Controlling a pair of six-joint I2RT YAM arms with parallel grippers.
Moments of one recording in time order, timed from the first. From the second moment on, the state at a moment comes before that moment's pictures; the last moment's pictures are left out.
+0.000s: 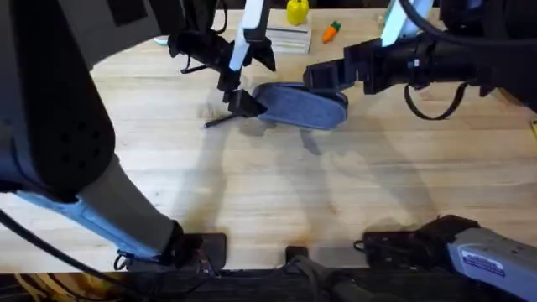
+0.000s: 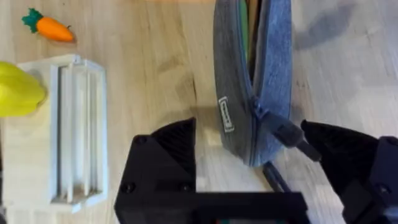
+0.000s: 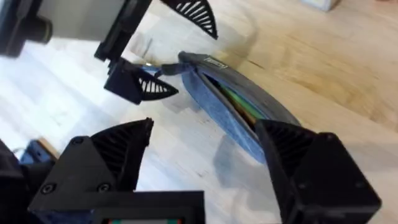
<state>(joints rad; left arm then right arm) -0.17 1.86 1.35 -0.85 0.78 1.56 0.35 1.18 1.02 -0.59 -0.37 0.12</state>
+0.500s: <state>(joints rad) 0.05 1.53 1.36 -0.98 0.77 1.56 0.36 1.30 1.18 -0.81 -0.33 -0.23</state>
